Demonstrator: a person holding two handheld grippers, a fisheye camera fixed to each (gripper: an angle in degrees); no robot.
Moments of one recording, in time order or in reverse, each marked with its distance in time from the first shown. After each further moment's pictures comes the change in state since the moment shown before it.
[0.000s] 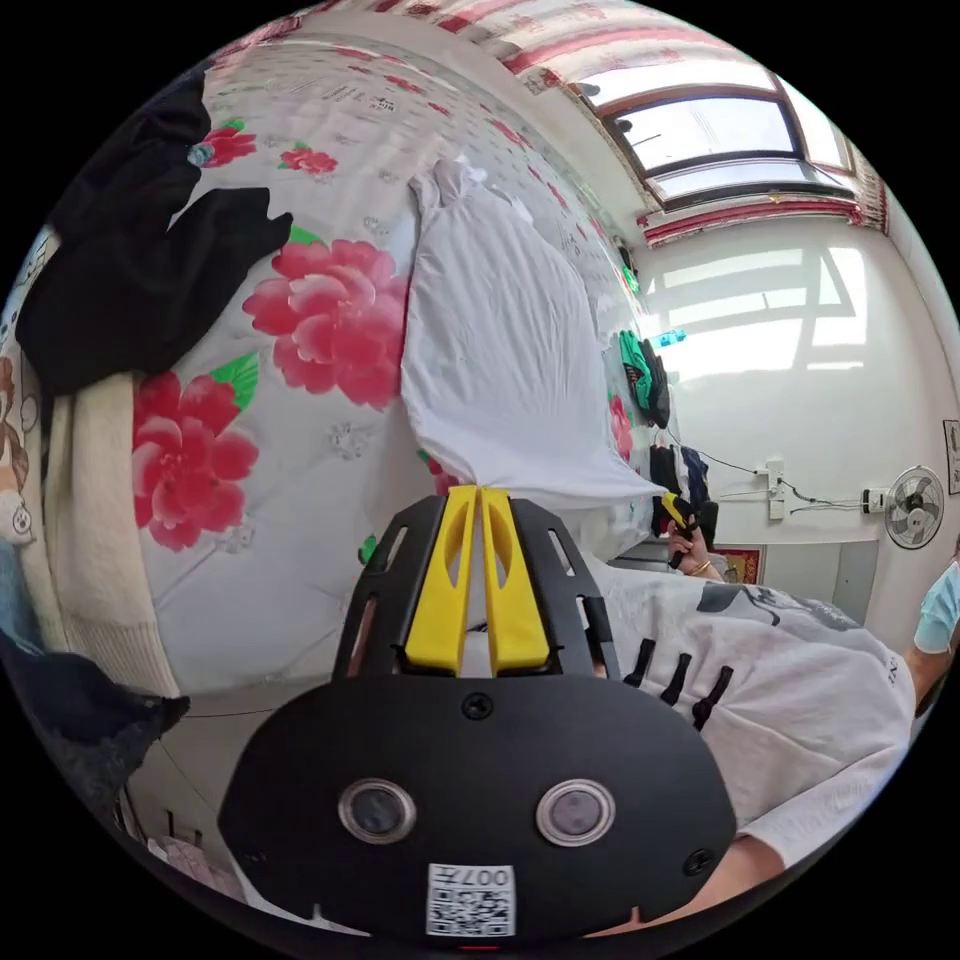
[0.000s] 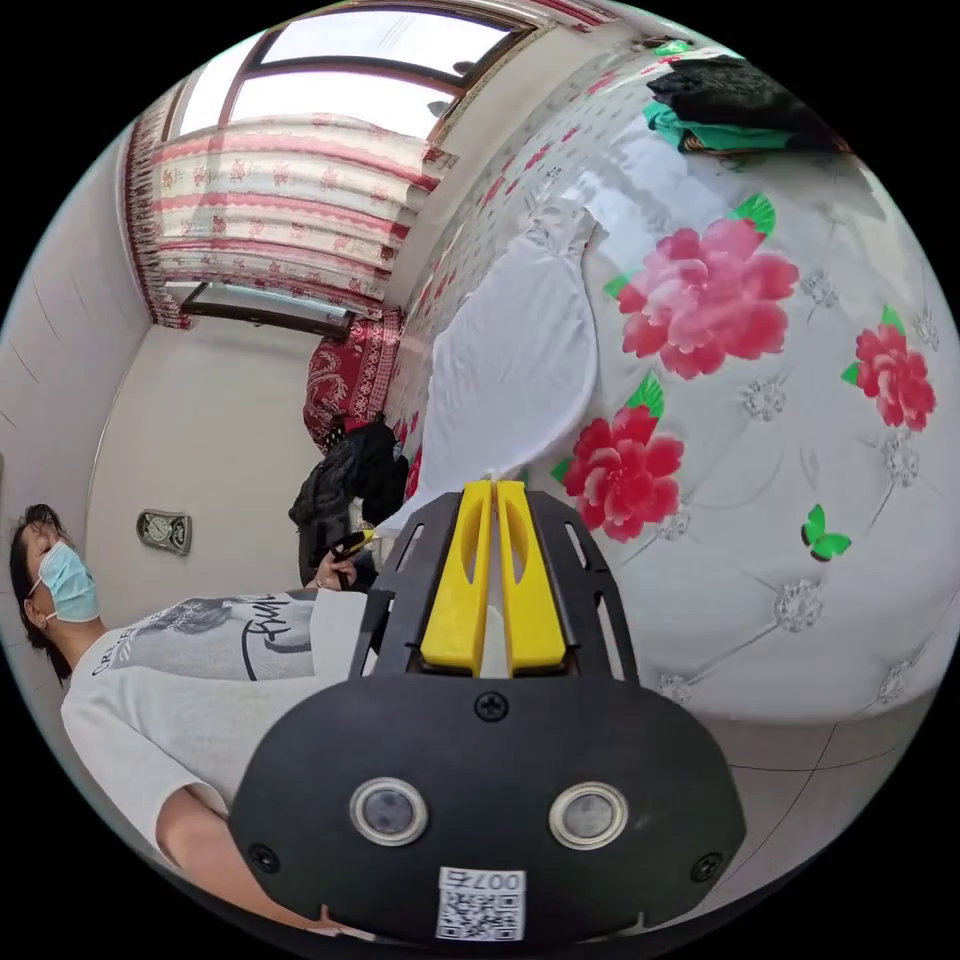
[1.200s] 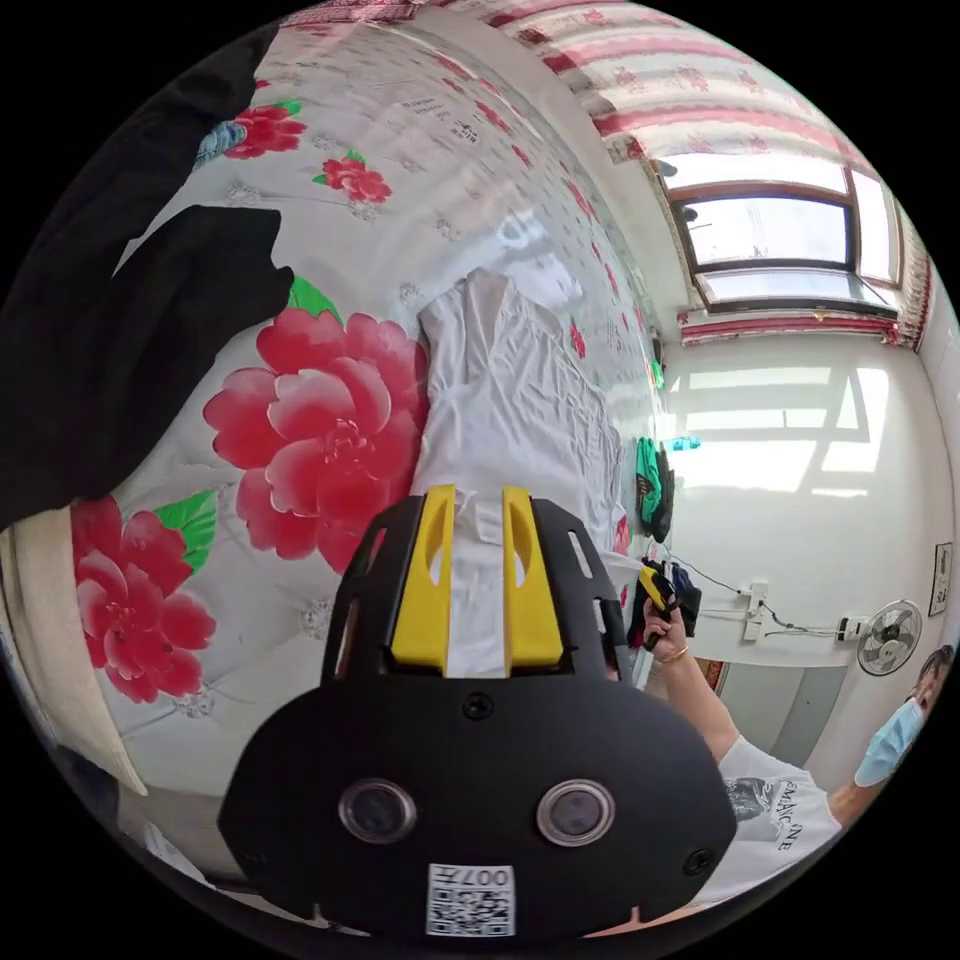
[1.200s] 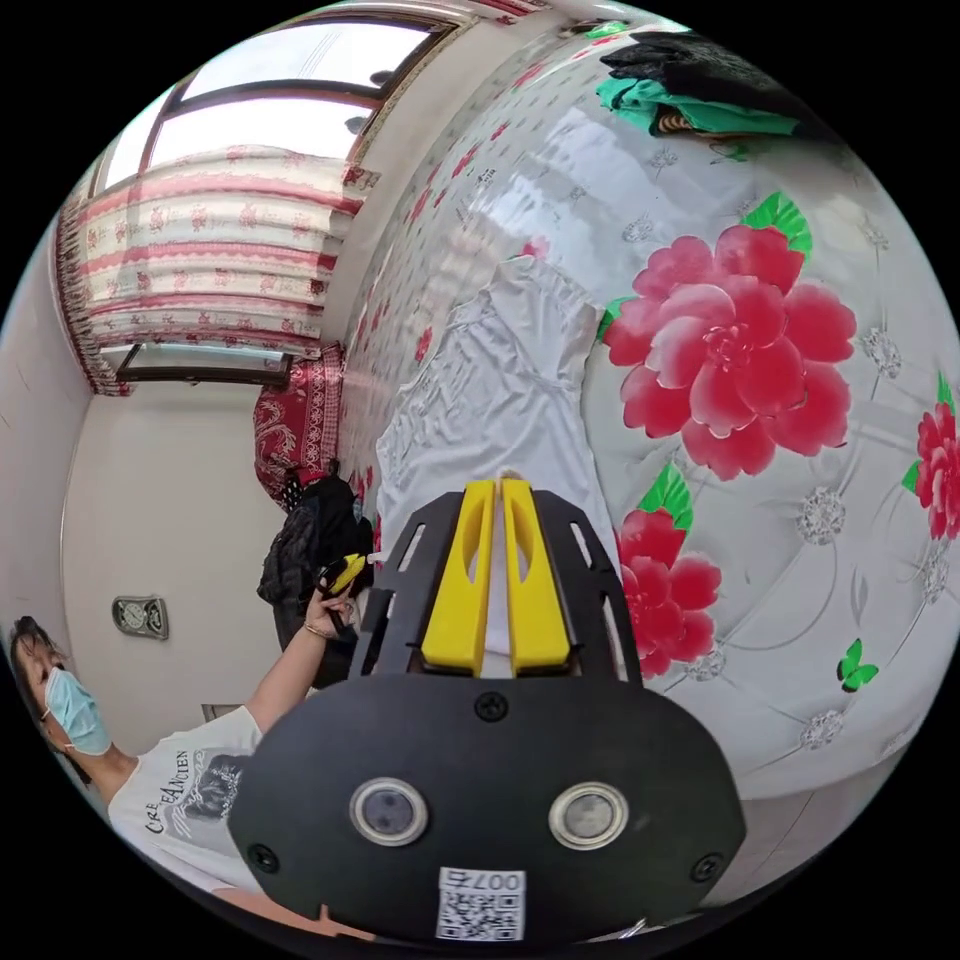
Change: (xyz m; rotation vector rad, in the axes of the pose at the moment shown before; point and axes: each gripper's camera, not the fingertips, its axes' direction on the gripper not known) left arm -0.032 -0.195 0.021 0.199 0.067 -0.257; right arm -0.021 -0.160 0.092 0.080 0.139 0.159
